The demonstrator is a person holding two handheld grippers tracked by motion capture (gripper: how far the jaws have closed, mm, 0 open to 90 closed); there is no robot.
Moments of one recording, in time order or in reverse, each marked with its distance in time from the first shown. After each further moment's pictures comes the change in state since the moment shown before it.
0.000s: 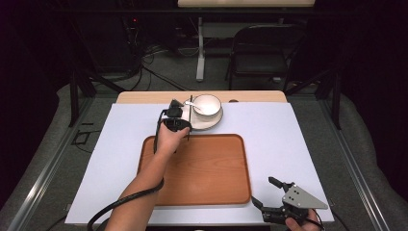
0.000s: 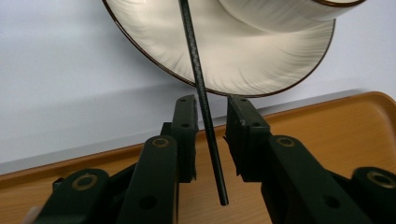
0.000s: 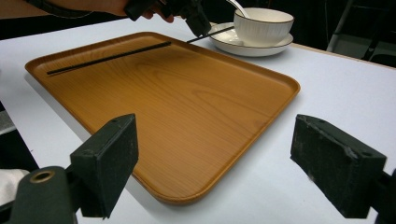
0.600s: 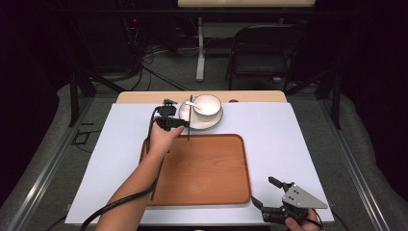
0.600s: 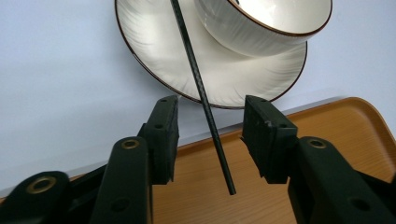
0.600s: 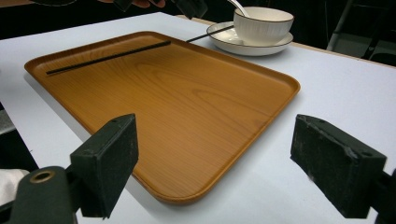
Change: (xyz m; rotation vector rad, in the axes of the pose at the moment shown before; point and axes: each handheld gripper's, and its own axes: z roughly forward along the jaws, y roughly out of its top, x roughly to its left) left arm 0.008 -0.006 -0.029 -0.131 -0.020 0.083; right arm 0.000 0.000 0.000 0.002 -0.002 0.002
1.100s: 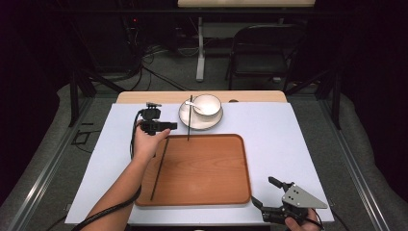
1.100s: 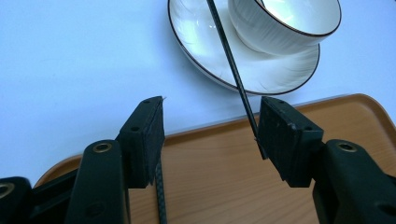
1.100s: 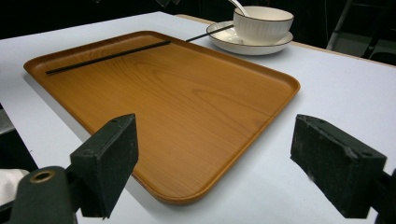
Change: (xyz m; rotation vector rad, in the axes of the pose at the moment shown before) left arm 0.028 -0.016 -0.037 -0.052 0.020 -0.007; right arm 0.000 0.000 0.000 0.002 -0.002 0.001
